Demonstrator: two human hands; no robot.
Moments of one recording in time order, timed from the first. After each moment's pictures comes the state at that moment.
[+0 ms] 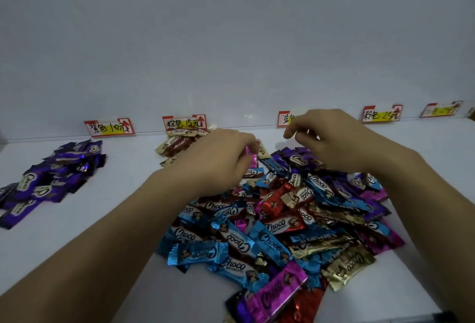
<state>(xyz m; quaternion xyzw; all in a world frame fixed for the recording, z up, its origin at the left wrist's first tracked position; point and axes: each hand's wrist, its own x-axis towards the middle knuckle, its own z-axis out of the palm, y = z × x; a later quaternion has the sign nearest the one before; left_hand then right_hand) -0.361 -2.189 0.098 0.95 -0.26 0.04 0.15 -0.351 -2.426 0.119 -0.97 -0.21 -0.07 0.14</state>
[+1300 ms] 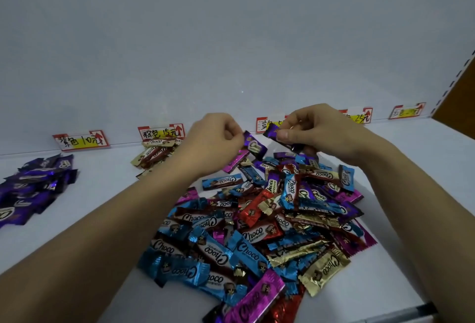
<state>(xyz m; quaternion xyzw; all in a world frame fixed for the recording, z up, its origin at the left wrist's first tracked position) -0.336 -2.222 0.109 0.91 -0.16 0.04 0.39 -0.349 -2.450 0.128 -0.88 -0.08 0.03 0.47</state>
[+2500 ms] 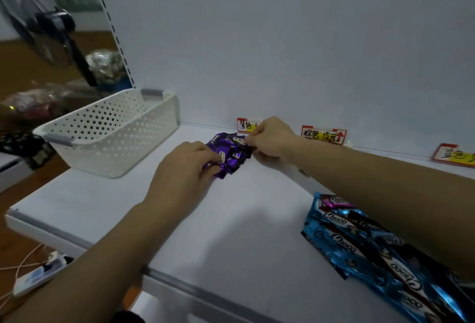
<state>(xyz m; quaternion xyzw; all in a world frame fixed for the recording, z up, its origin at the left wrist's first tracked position) -0.454 -1.938 0.063 0.95 0.01 0.28 0.11 -0.298 -2.093 0.092 -0.88 -0.16 0.12 0.43</state>
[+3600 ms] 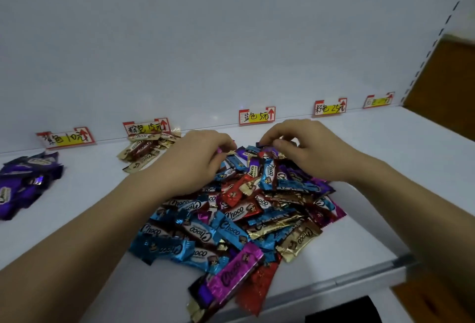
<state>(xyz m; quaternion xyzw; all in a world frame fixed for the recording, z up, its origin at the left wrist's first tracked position) -0.369 -2.210 0.098 0.94 -0.30 0.06 0.16 -0.398 -2.454 0.108 -0.95 -0.18 -0.07 0.26</state>
